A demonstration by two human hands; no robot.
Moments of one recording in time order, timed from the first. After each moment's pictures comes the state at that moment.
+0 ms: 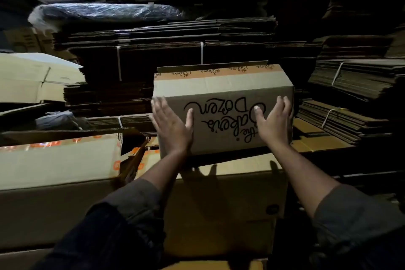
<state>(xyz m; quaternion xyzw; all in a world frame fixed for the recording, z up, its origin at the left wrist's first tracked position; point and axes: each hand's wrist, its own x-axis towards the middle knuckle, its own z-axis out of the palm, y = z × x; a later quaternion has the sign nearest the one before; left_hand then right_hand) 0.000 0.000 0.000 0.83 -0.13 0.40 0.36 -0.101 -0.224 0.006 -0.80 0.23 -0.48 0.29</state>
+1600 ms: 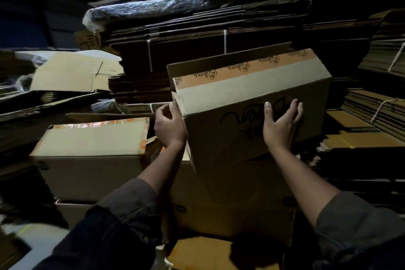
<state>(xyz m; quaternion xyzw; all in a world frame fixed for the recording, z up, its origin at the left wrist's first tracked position) -0.054 0.036 -0.001 0.70 0.04 0.36 0.61 -0.116 -0.195 -0.023 -0.70 0.17 -0.47 0.51</state>
